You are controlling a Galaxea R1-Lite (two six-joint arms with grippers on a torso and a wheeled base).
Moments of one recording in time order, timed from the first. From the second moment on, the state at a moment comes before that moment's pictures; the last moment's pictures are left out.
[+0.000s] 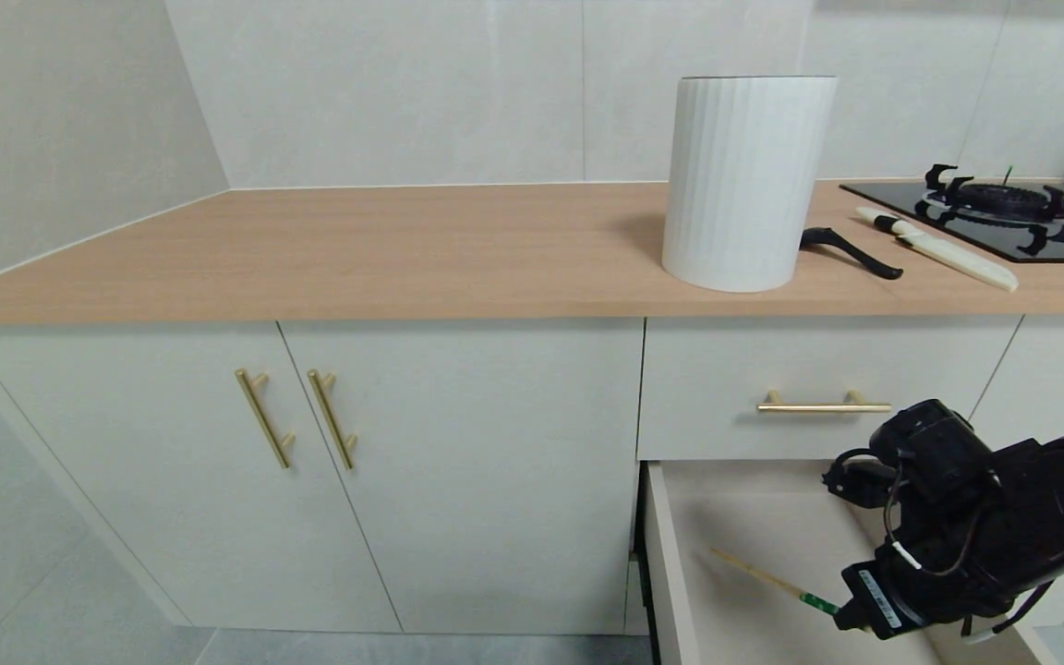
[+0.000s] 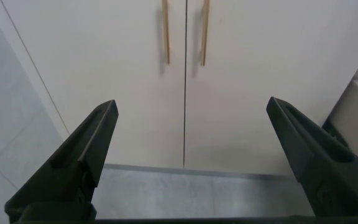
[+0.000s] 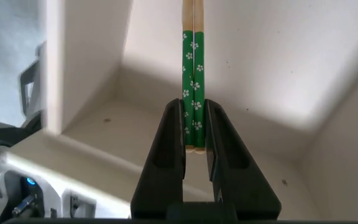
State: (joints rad) left arm 0.00 0.00 0.00 -0.01 0.06 -0.01; right arm 0.32 1.78 -0.78 0.24 0.16 0.09
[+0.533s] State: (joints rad) left arm 0.00 0.00 0.00 0.00 0.06 -0.01; right arm 0.33 1.79 -0.71 -0.06 0.14 0.17
